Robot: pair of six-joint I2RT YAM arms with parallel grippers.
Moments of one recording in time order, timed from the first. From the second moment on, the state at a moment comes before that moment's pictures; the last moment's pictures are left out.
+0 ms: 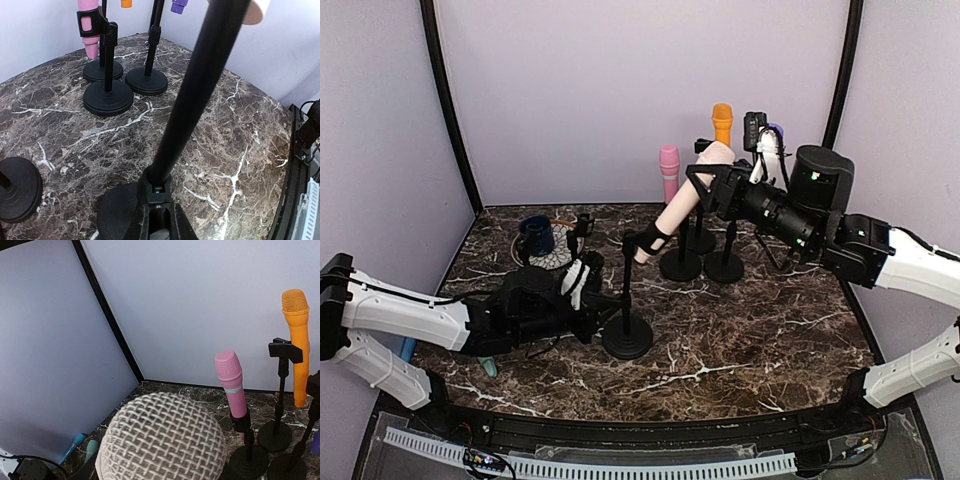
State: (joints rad) left arm -1.03 1.34 0.59 0.37 -0.10 -0.21; right arm 1.01 1.18 1.13 0.04 0.34 0.36
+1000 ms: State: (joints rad) left arm -0.89 1.47 0.35 0.98 0.29 -0.96; right arm 1.01 1.18 1.12 0.08 0.24 0.33
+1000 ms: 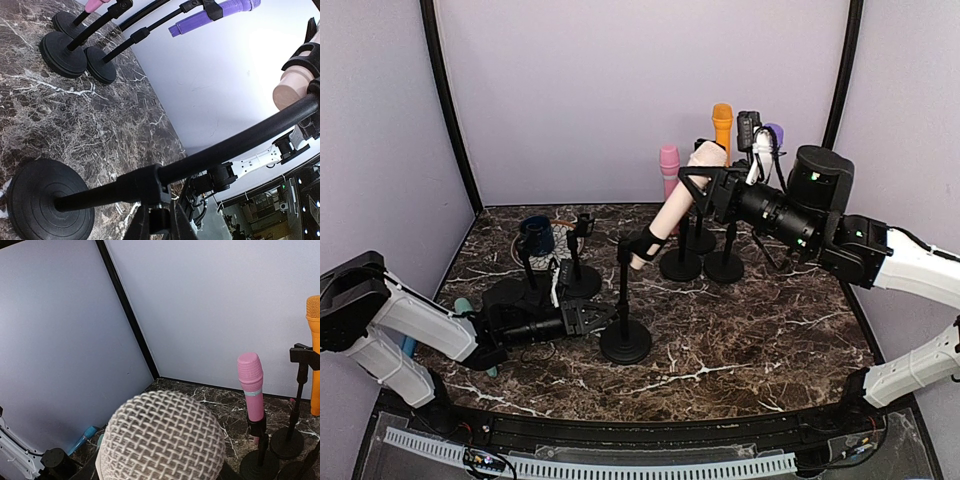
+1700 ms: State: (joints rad) left arm -0.90 1.33 0.46 0.57 0.27 -0.78; right arm 1.01 1.25 1.13 0.04 0.19 0.27
